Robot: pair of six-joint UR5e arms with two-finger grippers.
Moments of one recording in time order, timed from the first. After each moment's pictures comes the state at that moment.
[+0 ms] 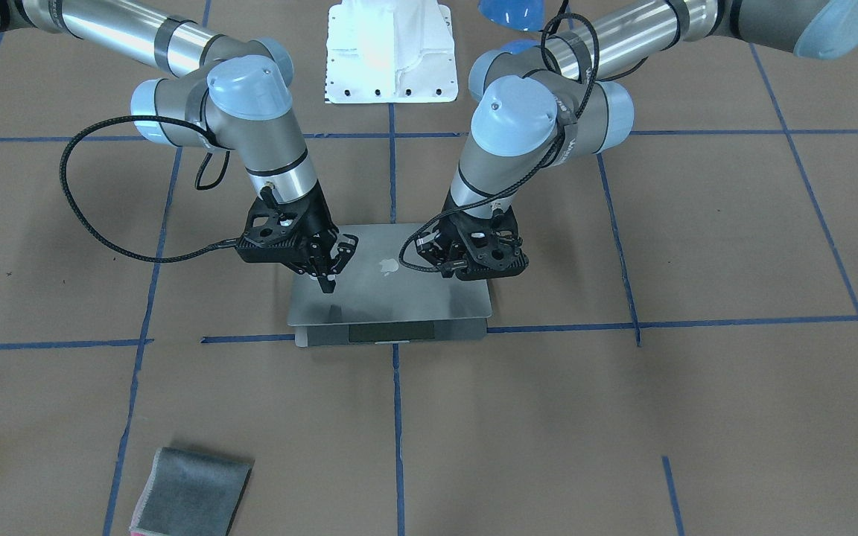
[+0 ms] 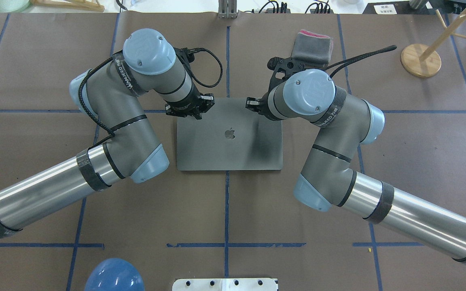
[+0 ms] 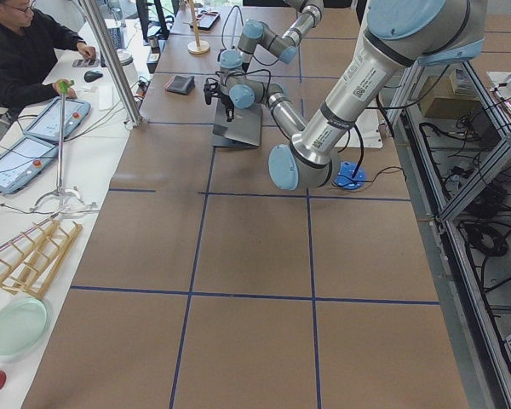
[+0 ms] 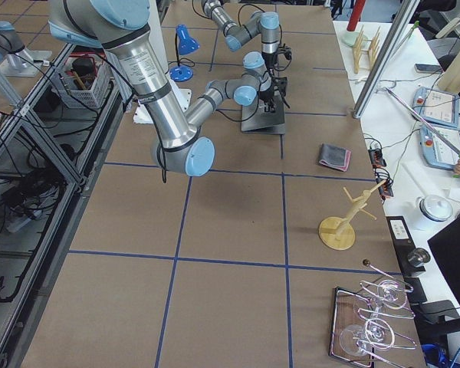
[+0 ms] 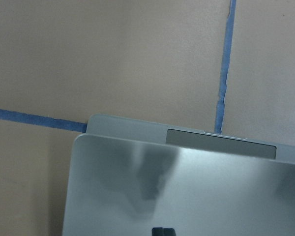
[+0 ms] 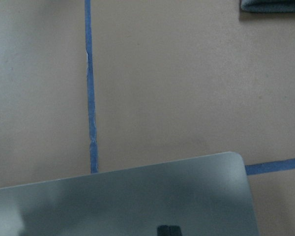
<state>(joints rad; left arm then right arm) -0.67 -2.36 -1.43 -1.83 -1.99 -1.33 0.61 -0.94 1.58 -1.22 1.71 1.35</state>
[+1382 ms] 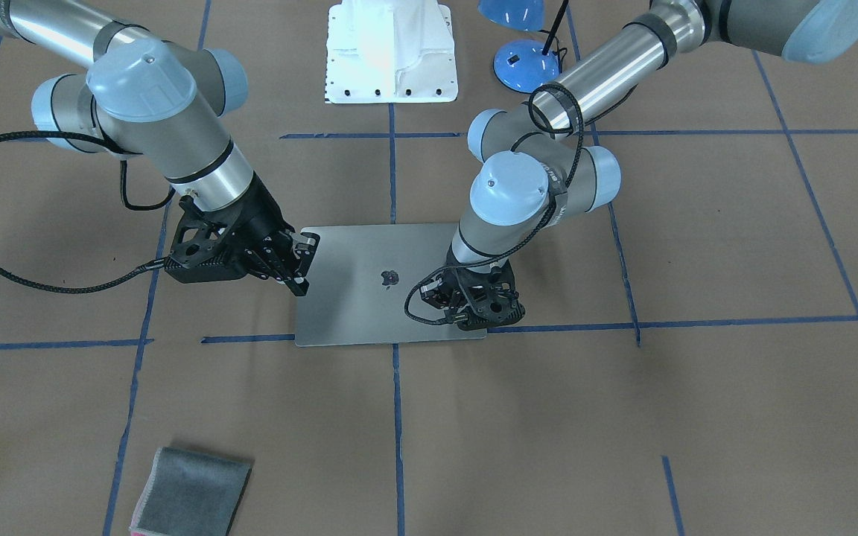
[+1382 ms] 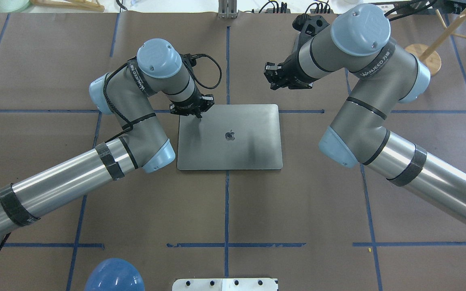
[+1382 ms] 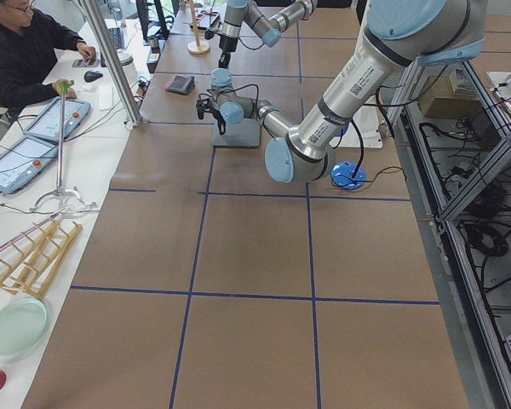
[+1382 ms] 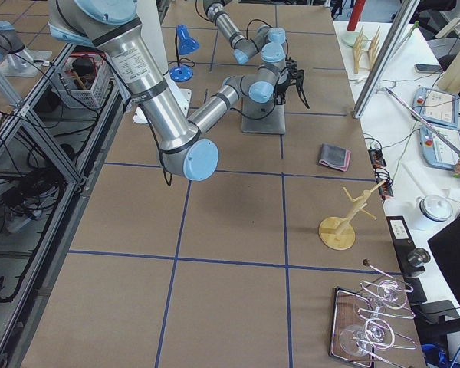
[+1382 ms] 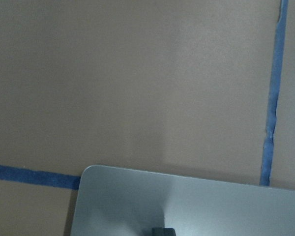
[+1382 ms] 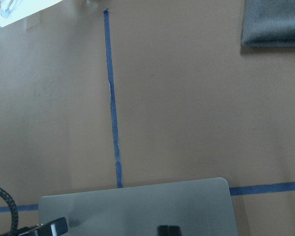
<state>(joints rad) -0.67 -2.41 -1.20 -1.99 -1.99 -1.33 0.78 -0.95 1.63 -1.18 1.99 1.32</state>
